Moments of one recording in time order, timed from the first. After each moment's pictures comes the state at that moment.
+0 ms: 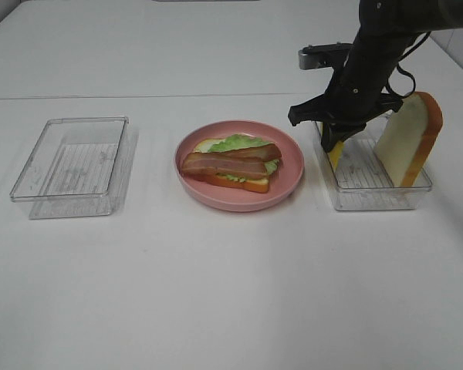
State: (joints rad) left arm 0.00 0.00 -0.52 0.05 1.08 -0.10; right arm 0.26 2.18 -1.63 0.02 0.83 0.03
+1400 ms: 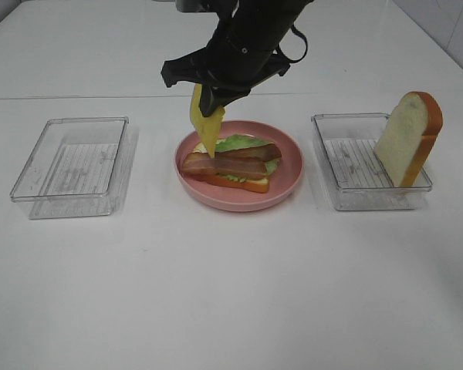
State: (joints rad) left arm 0.00 0.00 -0.52 0.05 1.08 -0.10; right arm 0.56 2.11 -1.77 0.19 0.78 0.03
